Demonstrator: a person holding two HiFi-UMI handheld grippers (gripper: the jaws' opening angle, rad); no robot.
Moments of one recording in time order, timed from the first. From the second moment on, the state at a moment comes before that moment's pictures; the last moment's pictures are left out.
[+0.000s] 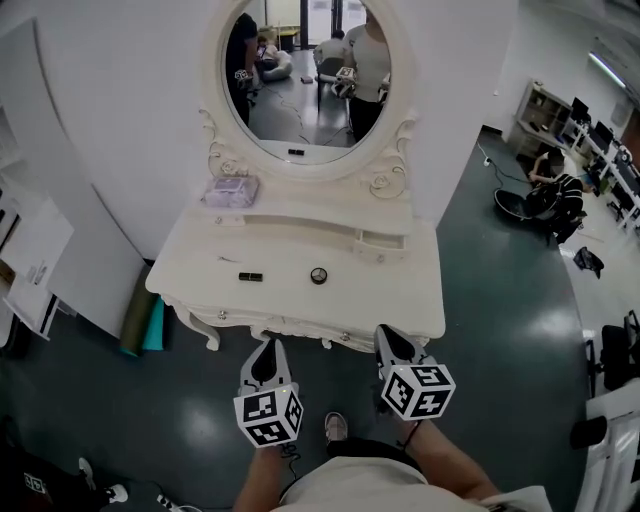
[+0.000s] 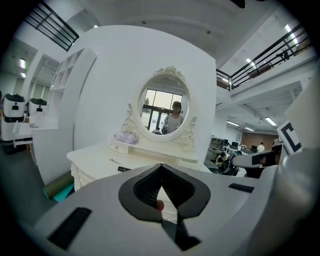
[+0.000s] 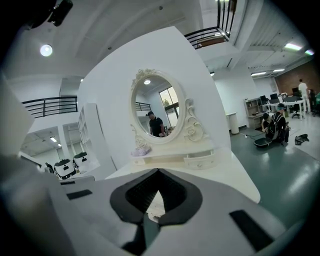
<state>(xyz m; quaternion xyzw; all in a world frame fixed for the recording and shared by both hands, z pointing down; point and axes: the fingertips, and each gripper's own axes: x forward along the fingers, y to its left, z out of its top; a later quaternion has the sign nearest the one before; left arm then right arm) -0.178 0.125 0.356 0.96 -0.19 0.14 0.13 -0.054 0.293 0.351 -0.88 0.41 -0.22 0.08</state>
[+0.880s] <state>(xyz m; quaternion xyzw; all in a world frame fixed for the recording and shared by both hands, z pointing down) -0.082 0.089 0.393 0.95 -0.20 0.20 0.12 0.057 0.258 0.399 -0.87 0.41 -0.28 0.09</state>
